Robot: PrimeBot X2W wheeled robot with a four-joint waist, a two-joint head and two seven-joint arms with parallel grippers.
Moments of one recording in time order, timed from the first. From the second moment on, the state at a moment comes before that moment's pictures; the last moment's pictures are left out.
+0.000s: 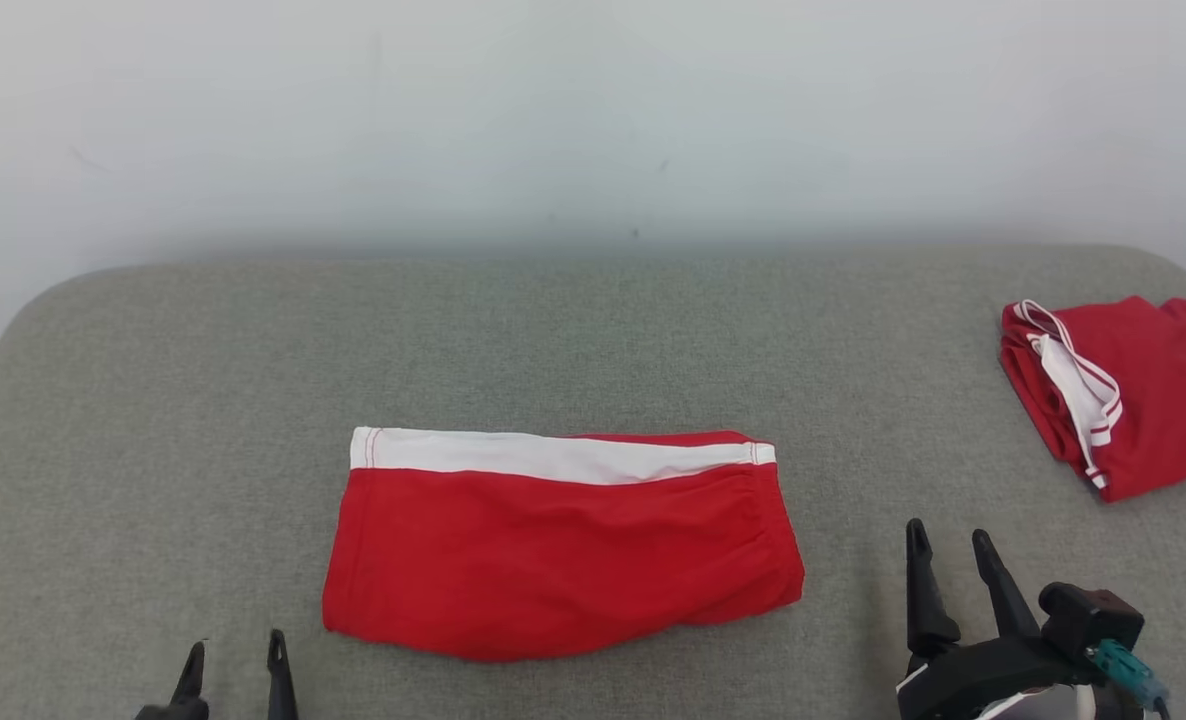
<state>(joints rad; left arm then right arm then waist) -0.07 0.22 -0.17 0.45 -0.35 0.13 -0.26 -0.16 -0.07 -0.07 0.51 0.32 0.13 -0.26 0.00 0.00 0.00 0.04</state>
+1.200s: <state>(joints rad) 0.03 0.06 -0.02 0.35 -0.10 -0.05 -0.26 -0.25 -0.05 0.08 0.57 0.19 0.13 -0.26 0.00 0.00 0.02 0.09</state>
